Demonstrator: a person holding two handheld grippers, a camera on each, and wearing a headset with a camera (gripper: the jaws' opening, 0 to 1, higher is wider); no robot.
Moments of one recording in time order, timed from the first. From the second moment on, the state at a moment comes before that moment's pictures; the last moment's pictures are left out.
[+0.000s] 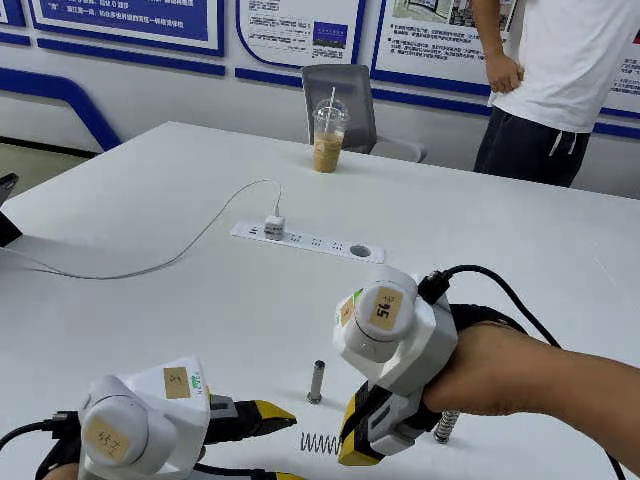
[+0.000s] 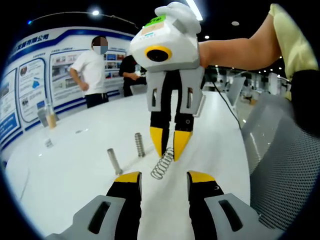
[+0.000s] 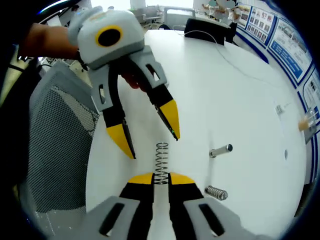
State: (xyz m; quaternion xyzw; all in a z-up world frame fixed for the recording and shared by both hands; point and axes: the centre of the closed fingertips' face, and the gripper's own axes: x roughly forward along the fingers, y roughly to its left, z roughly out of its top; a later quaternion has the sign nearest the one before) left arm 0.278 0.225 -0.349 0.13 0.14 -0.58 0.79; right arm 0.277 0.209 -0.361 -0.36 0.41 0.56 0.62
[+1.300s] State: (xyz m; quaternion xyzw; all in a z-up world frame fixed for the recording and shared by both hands) left arm 0.265 0.212 -0.344 0.16 0.11 -0.61 0.77; right arm 0.259 0.214 -0.328 -0.39 0.38 0.58 0.60
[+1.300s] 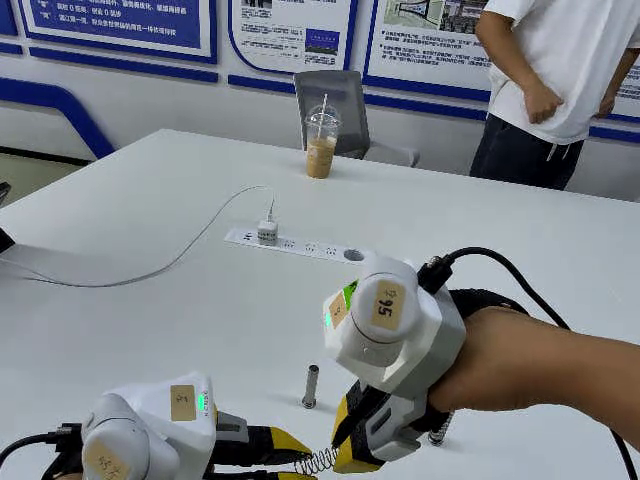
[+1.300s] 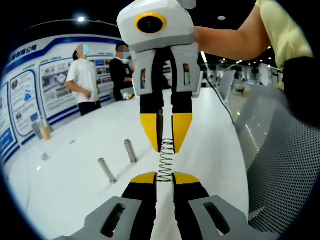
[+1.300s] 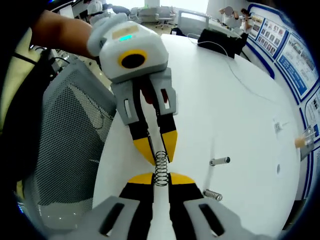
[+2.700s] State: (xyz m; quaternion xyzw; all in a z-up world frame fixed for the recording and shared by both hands) left arm 0.265 0.211 -0.344 0.14 0.11 -0.61 0.77; right arm 0.260 0.235 -0.312 -0.40 0.35 0.59 0.61
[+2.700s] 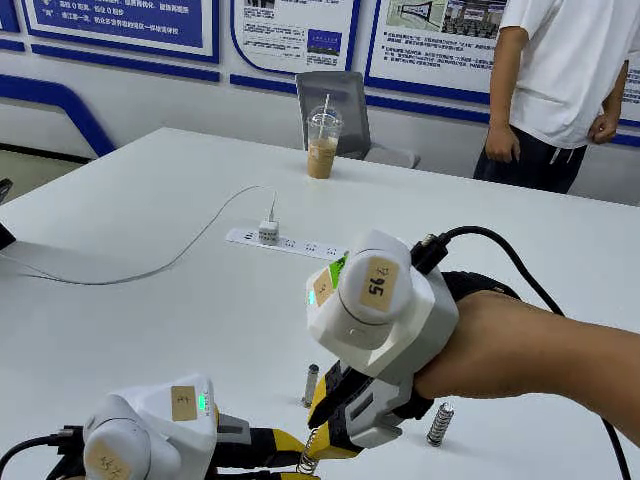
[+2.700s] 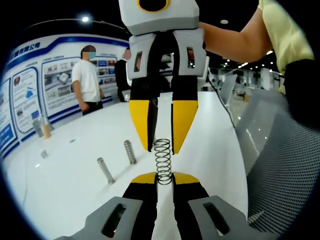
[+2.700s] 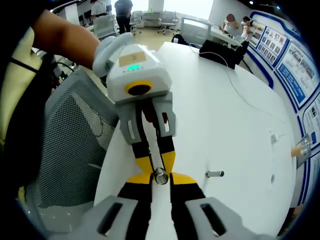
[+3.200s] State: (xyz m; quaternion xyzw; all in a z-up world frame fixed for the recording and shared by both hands) left arm 0.266 0.210 -0.342 0.14 0.11 -0.61 0.77; right arm 0.260 0.234 -0.323 -0.40 0.36 0.59 0.61
